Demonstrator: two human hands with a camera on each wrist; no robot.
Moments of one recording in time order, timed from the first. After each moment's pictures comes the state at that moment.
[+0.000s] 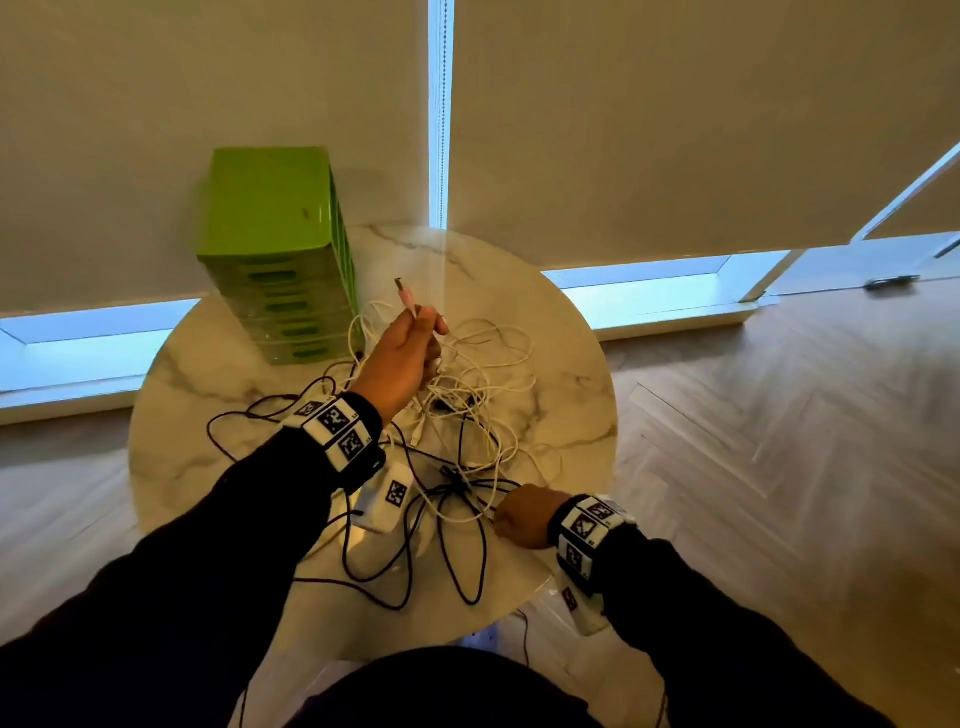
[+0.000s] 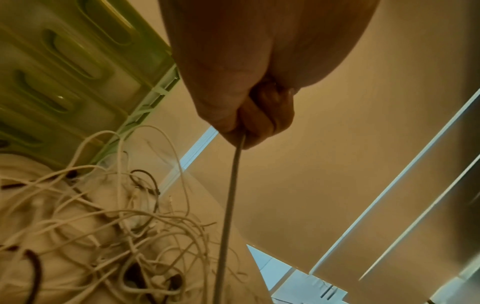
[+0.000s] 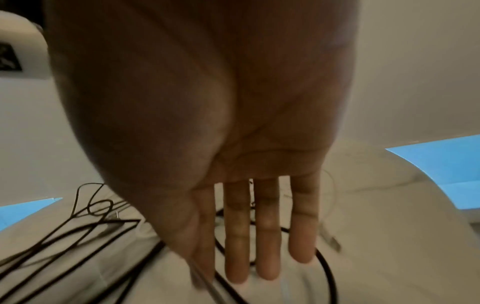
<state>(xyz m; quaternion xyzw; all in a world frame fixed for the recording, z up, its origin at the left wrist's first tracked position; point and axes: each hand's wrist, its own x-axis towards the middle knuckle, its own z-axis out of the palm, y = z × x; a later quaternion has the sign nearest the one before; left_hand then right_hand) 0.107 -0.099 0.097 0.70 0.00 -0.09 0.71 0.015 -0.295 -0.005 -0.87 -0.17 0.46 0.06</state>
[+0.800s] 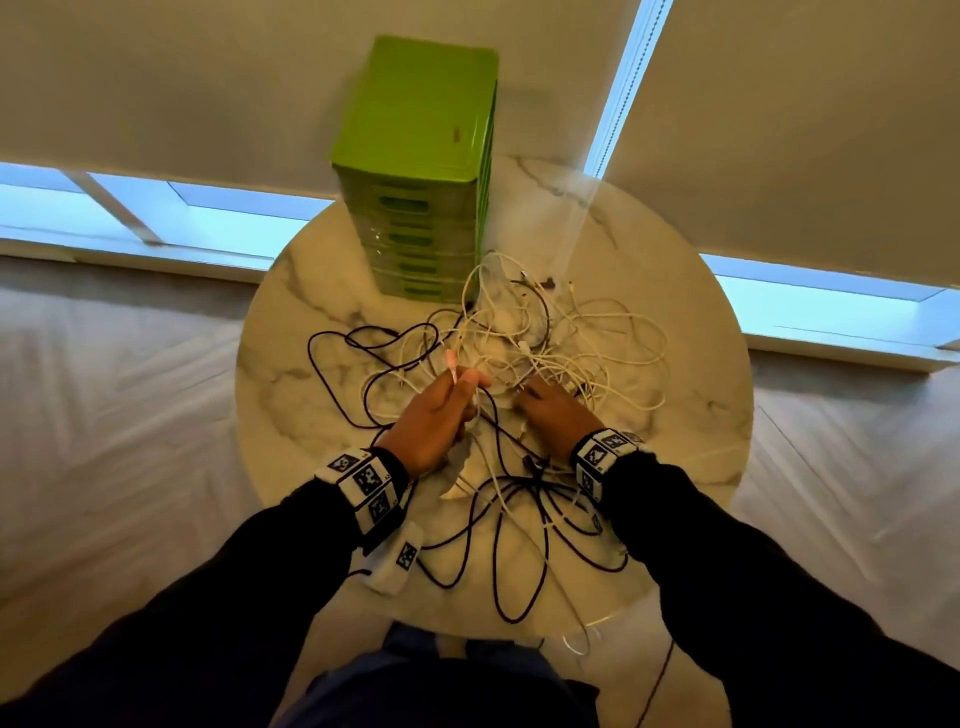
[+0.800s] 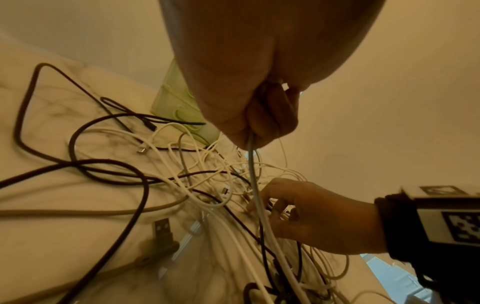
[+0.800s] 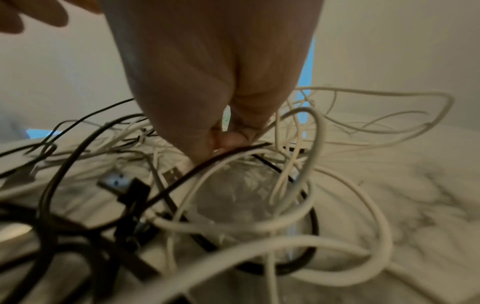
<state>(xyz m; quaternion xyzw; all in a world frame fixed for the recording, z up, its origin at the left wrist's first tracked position) 0.052 -0.035 0.000 0.73 0.14 -0.12 0.66 0.143 -0.232 -0.094 -0.91 -0.37 0.17 0.11</state>
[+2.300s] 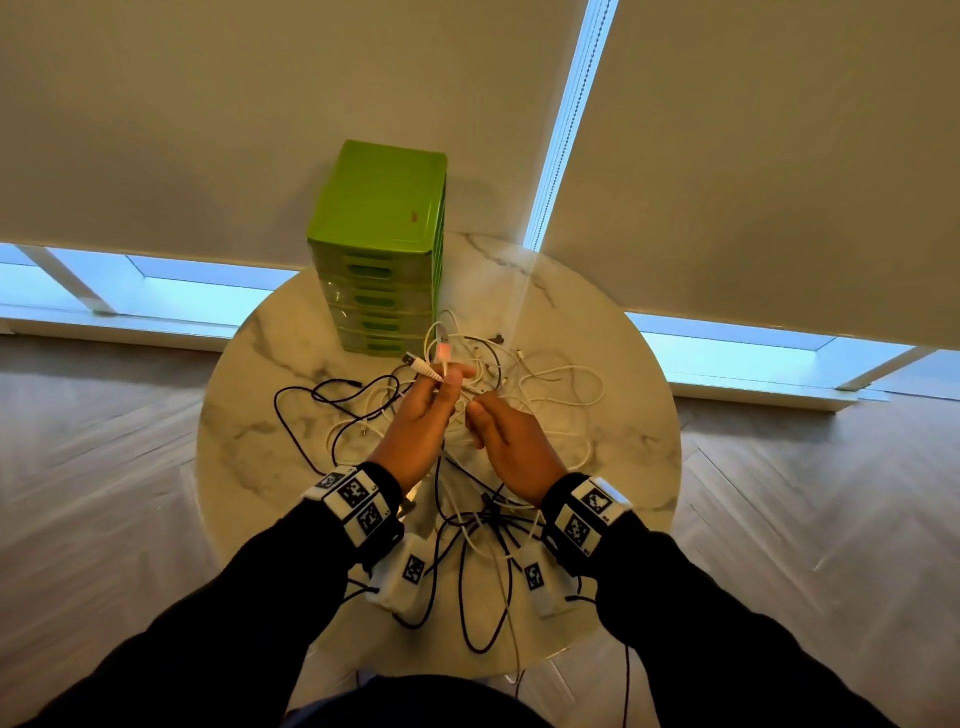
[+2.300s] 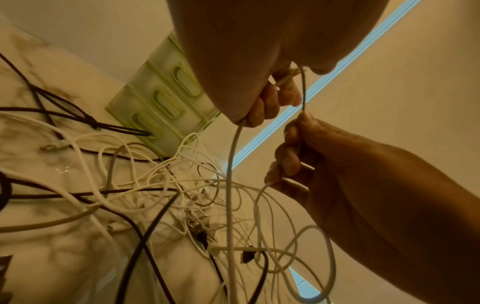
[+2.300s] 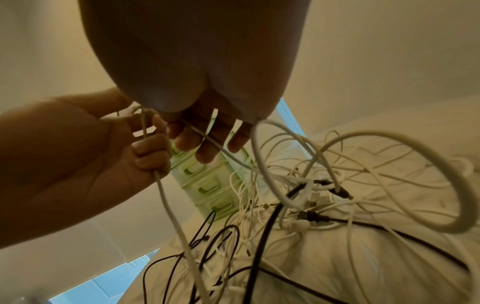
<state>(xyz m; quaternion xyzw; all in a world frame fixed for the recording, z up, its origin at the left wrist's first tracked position) 0.064 -0.066 0.066 0.71 0.07 0.02 0.70 0.095 -0.215 0.042 -0.84 -0.25 0.10 0.47</state>
